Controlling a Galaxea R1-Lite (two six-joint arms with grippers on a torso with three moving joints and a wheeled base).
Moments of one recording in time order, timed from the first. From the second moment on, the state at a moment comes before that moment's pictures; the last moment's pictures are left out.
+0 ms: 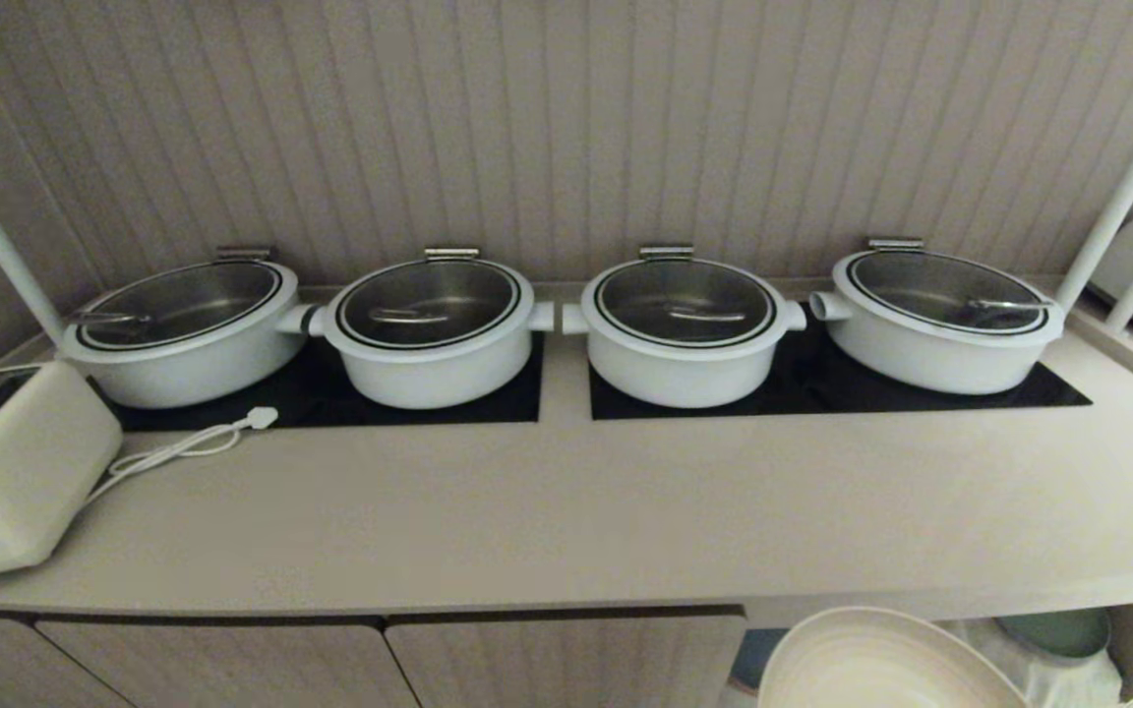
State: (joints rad) left arm 0.00 0.00 0.00 0.00 0.00 -0.02; right arm 0.06 1.07 0.00 -0.36 0.29 0.21
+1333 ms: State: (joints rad) left arm 0.00 0.00 0.00 0.00 0.00 -0.02; right arm 0.04 1.22 -0.23 -0.24 0.28 0.23
